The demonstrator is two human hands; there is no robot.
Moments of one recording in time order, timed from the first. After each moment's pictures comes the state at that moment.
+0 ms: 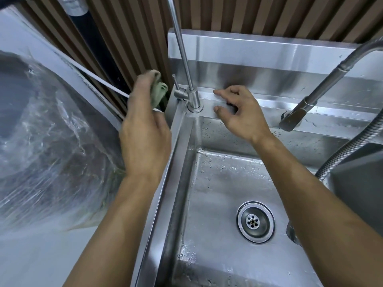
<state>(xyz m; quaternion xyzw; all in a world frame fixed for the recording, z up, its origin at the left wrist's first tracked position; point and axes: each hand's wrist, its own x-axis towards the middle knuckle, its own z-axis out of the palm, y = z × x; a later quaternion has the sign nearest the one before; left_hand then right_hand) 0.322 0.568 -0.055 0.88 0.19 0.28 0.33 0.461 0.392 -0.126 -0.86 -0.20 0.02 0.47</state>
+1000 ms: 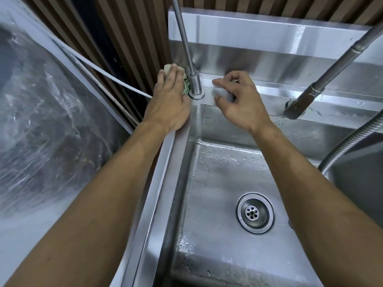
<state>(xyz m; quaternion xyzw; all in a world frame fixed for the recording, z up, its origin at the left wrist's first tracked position) 0.399 0.587 -0.099 0.98 0.08 -0.02 0.19 0.456 0.400 -0.124 -0.88 -0.22 0.00 0.42</state>
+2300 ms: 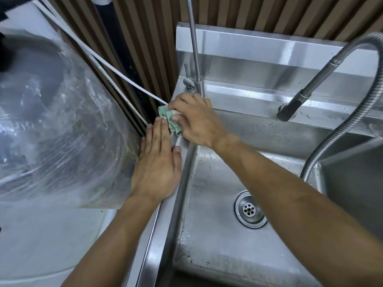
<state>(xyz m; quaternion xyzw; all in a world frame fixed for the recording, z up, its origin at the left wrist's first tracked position) 0.255 0.574 -0.120 0.98 0.13 0.01 0.18 0.396 0.472 -0.109 -0.87 -0.41 -0.02 0.26</state>
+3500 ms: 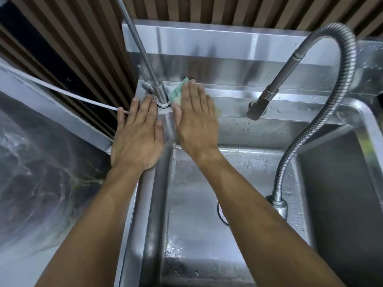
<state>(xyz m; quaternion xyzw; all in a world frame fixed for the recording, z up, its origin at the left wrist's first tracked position) 0.358 0.573 -0.112 1.00 0.06 -0.03 0.07 0.415 0.447 -0.146 -0.97 -0.10 -0.15 0.16</state>
